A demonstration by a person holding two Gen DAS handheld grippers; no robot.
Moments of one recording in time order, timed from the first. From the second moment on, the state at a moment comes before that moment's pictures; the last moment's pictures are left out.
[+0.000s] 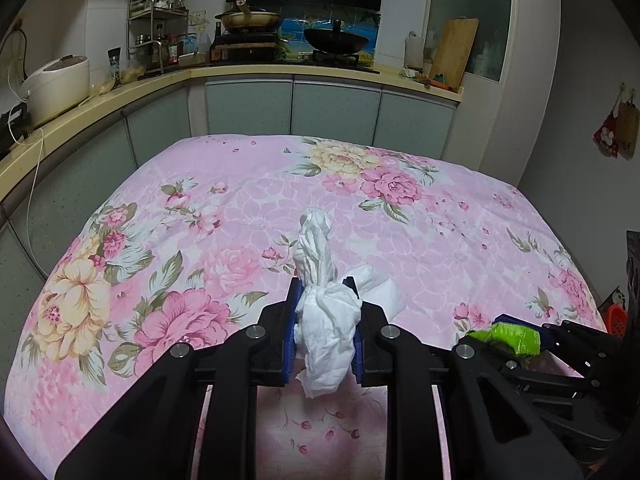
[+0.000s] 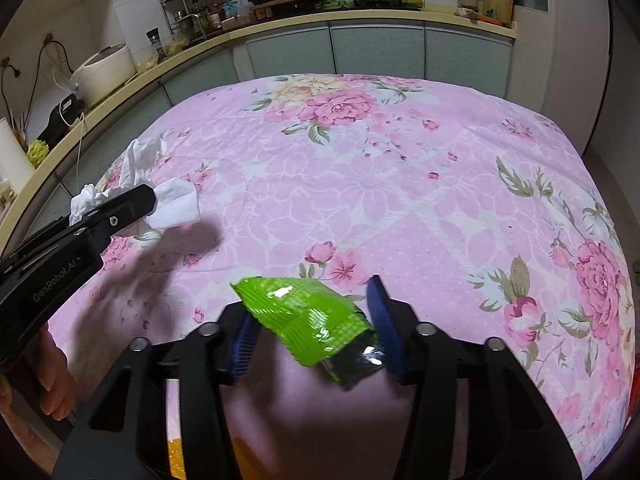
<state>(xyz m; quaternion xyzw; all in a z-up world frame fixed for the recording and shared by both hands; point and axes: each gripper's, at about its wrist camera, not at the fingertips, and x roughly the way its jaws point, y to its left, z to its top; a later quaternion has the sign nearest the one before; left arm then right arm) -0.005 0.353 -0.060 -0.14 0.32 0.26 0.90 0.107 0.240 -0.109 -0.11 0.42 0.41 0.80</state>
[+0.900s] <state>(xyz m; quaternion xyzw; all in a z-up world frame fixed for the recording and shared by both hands) -0.010 0.323 -0.032 -0.09 0.29 0.26 0.92 0.095 0.169 -0.036 -0.06 0.34 0.37 0.86</state>
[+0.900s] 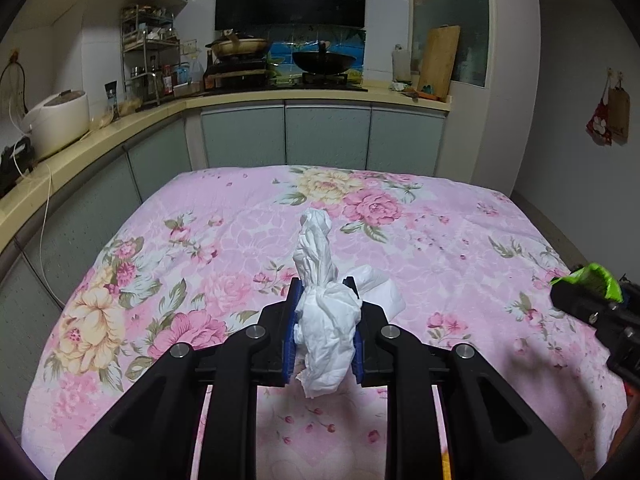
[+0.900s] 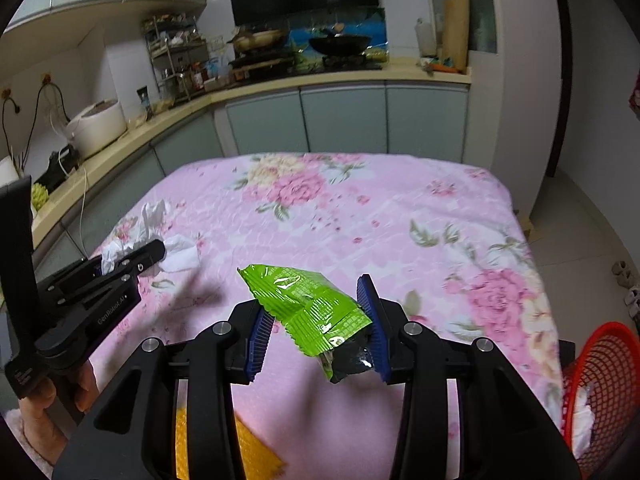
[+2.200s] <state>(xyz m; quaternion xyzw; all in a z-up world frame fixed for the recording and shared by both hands) 0.029 0.145 0.035 -0.01 0.27 0.11 0.96 0.085 -0.023 0.024 0.05 0.28 0.26 0.92</state>
